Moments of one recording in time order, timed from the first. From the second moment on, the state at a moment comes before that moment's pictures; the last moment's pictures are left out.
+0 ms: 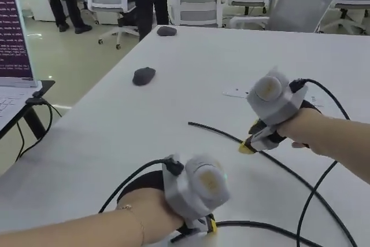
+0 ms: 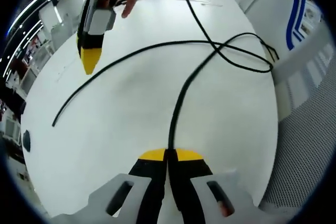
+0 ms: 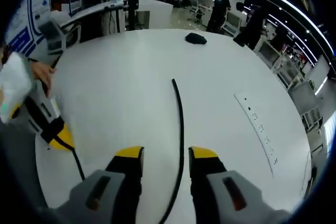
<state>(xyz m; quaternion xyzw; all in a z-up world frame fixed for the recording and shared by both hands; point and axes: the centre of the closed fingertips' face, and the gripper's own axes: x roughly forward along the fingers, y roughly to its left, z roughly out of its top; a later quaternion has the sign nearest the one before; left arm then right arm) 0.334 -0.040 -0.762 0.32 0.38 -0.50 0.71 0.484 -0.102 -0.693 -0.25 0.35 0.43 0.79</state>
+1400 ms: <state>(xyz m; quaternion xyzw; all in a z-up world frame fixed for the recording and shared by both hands) 0.382 -0.004 -0.617 0.25 0.25 -0.41 0.84 0.371 -0.267 -0.736 -0.22 0.47 0.26 0.81</state>
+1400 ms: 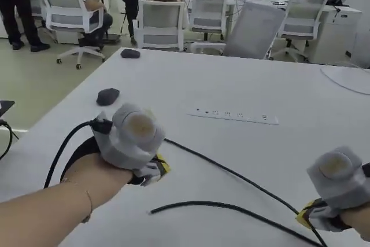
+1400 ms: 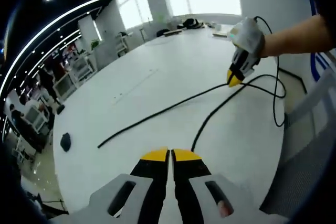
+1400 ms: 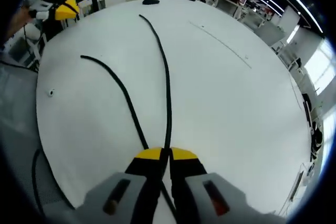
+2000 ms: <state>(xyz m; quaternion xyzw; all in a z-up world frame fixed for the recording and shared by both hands) 0.299 0.069 -0.563 0.21 0.24 -0.35 0.88 0.430 -0.286 -0.747 -0.26 0.49 0.25 0.80</state>
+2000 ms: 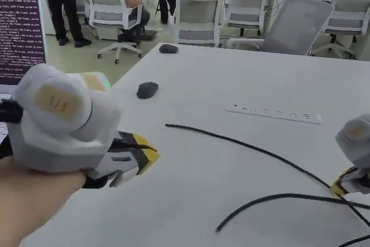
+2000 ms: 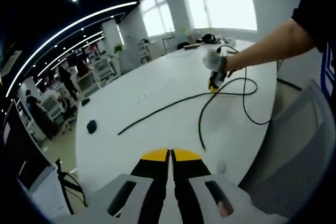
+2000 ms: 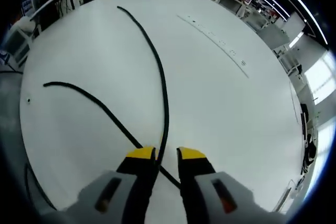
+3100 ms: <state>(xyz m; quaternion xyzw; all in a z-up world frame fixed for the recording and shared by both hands) 0.233 0.147 -0.536 0.10 0.25 -0.33 0.91 0.168 -0.280 -0.543 -0.05 0.30 0.20 0.93</state>
